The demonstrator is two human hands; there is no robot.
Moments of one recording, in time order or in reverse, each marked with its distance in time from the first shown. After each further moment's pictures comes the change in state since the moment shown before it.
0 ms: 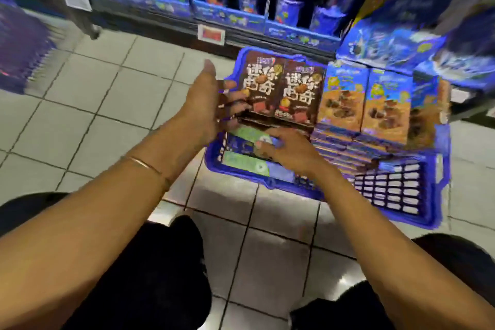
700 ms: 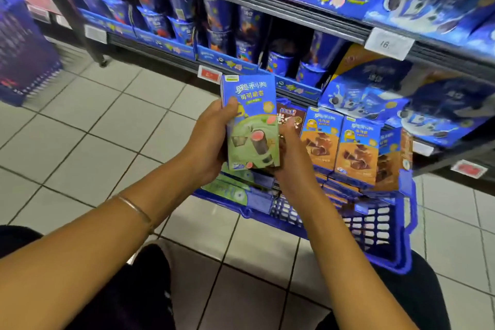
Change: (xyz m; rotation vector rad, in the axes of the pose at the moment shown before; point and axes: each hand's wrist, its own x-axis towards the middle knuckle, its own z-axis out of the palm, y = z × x) left_hand -0.058 -0.023 0.032 -0.155 -0.183 0.368; right_hand -0.032 -0.062 -0.044 1.062 0.253 0.129
